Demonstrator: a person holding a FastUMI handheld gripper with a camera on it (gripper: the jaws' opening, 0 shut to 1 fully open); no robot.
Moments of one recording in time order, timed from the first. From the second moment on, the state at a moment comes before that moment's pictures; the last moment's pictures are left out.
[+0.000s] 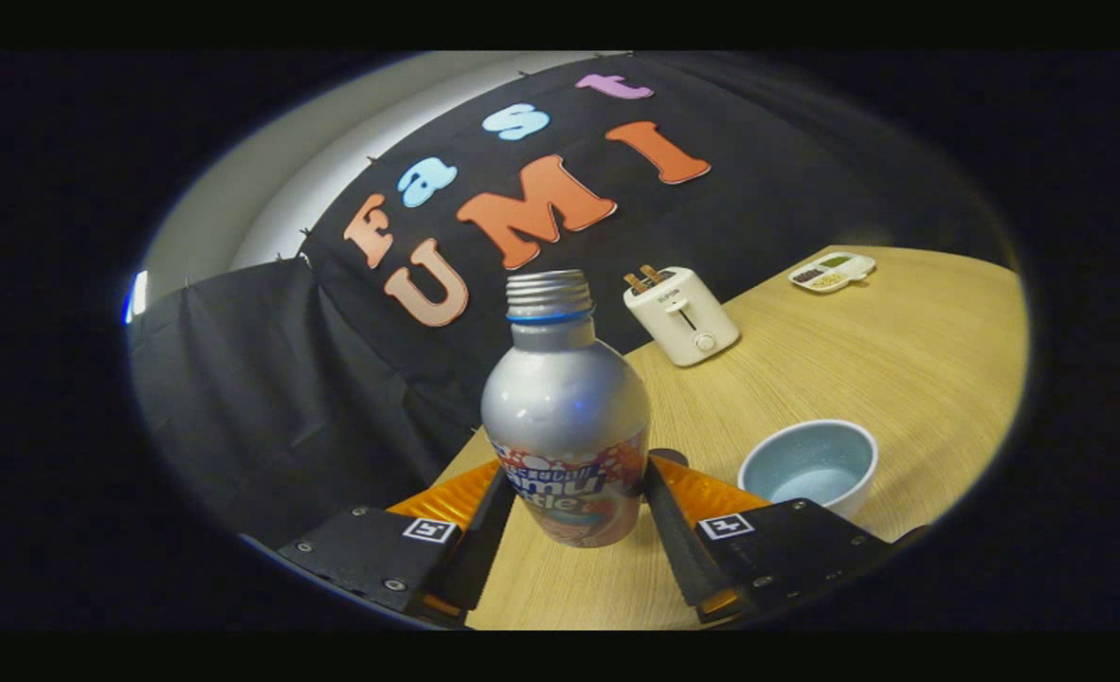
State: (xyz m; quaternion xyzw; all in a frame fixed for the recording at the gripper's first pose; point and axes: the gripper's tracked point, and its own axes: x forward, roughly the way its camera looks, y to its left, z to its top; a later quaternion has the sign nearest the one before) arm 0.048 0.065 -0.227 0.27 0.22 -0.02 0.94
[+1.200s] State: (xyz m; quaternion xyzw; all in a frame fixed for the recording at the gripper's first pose) arm 0.154 0.060 -0.270 0.04 0.23 -0.05 0.97
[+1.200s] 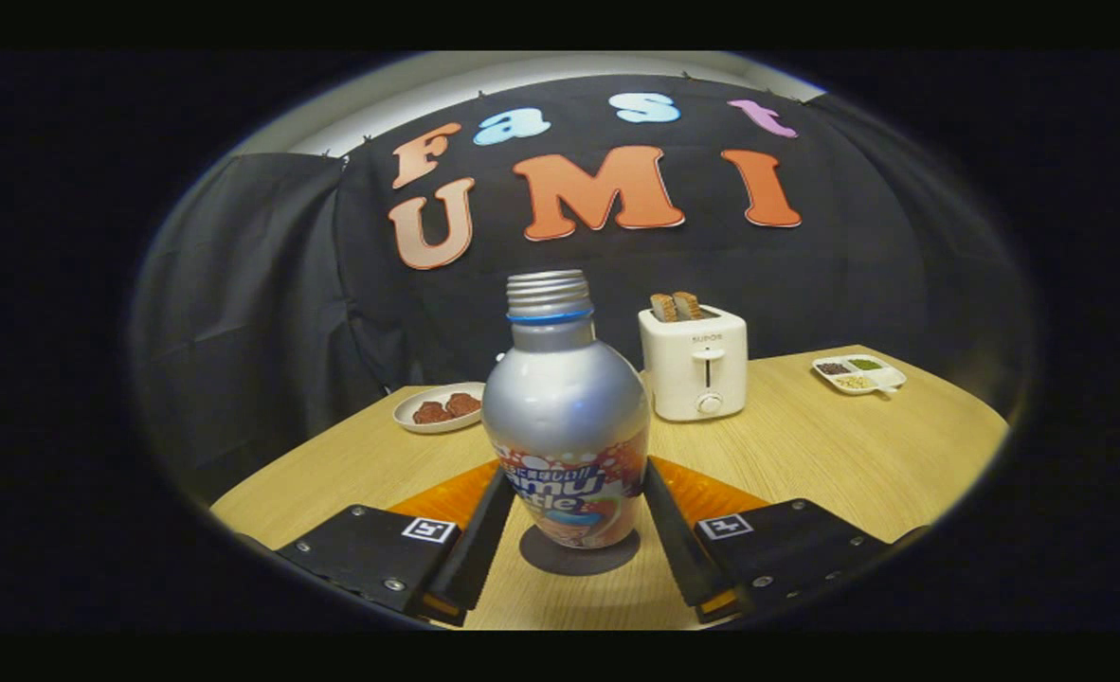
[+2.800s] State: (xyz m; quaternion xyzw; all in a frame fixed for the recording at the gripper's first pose) arm 0.131 0.073 -0.281 0.00 0.25 -0.04 0.97
